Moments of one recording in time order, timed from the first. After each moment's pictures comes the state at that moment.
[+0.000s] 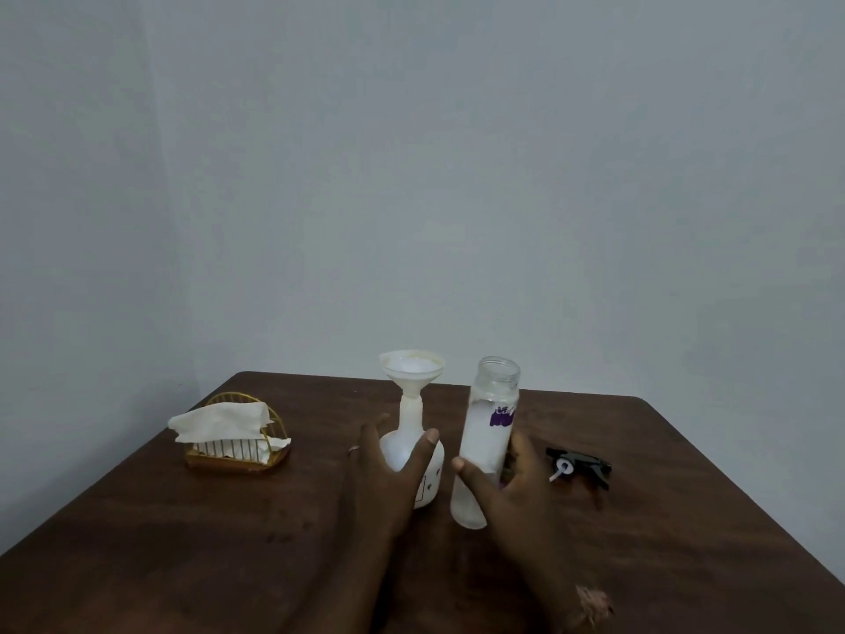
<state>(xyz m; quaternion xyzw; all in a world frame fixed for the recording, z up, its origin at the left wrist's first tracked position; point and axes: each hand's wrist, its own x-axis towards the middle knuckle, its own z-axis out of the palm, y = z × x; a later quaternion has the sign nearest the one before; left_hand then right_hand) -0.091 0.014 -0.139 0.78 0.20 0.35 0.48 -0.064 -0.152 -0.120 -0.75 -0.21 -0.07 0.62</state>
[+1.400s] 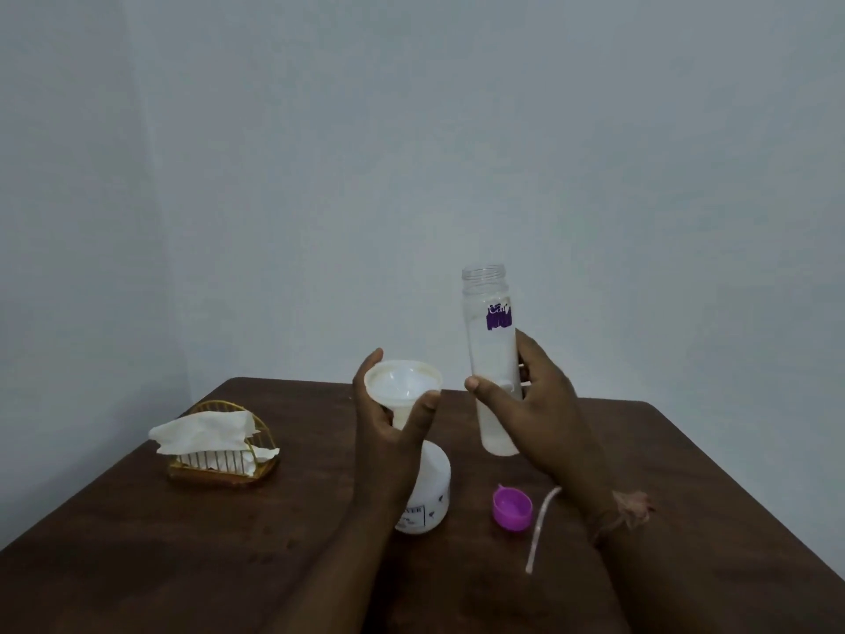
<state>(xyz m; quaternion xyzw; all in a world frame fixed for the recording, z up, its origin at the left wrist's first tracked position) -0.069 -0.002 -0.094 0.64 0.02 0.46 0.62 -0.017 -0.168 -0.029 -0.75 -0.35 -0.15 0.54</state>
